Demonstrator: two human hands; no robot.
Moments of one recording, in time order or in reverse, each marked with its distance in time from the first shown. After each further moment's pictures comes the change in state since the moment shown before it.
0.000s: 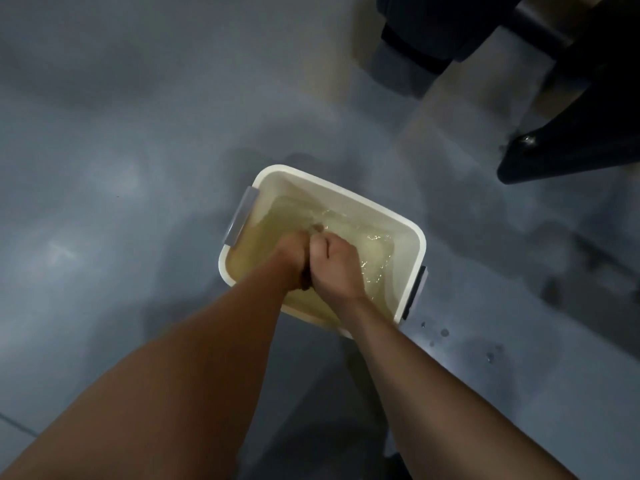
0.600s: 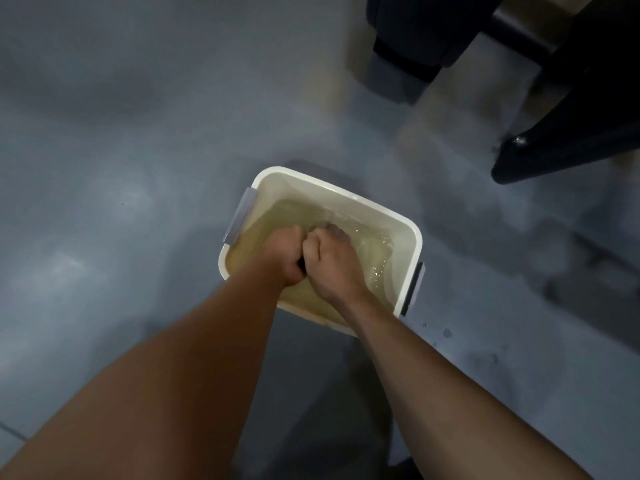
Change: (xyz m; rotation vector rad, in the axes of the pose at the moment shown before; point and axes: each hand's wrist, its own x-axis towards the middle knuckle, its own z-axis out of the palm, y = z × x) left_hand 0.007 -0.003 -0.012 -0.078 -0.005 0.119; right_hand 0.000 0.002 -0.005 -0.220 -0.016 -0.245
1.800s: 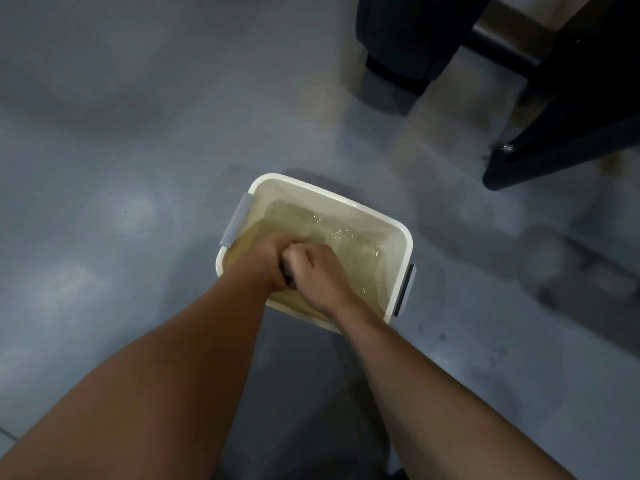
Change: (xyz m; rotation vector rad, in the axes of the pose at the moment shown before) left_hand -0.017 0.003 -0.013 -0.177 -0.010 -0.179; right_hand -0.016 -0.019 -0.011 0.203 -0.122 0.011
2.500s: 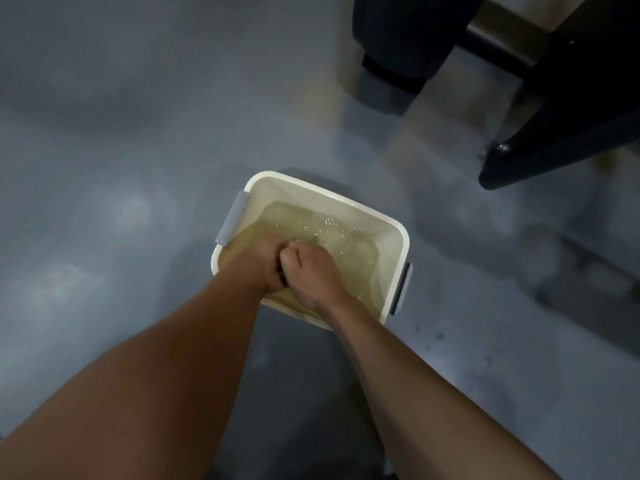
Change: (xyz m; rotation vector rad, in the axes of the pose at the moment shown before) left_hand 0.003 -0.007 0.010 -0.142 0.072 -0.057; right_hand 0.004 0.010 0.012 -0.115 -0.047 -0.014
